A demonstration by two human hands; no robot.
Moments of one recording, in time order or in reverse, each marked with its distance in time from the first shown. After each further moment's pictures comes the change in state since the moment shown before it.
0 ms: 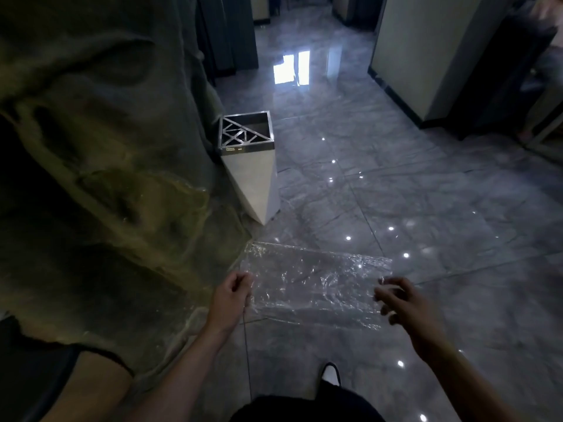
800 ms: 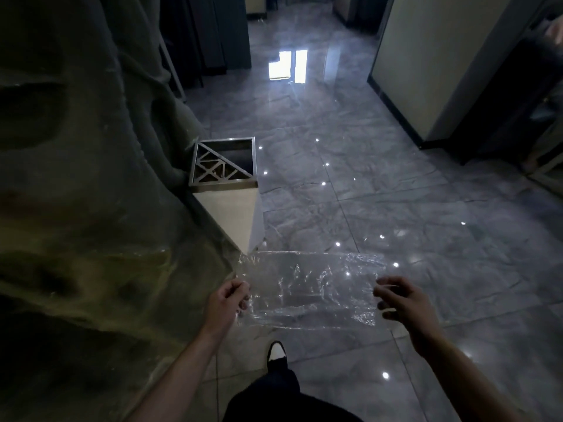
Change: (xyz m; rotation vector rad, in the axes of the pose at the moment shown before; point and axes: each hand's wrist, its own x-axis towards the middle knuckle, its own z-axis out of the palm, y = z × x) left_hand 0.235 0.086 0.088 -0.077 -0.021 -0.116; right_hand 0.267 -0.103 -0.021 -0.022 0.043 0.062
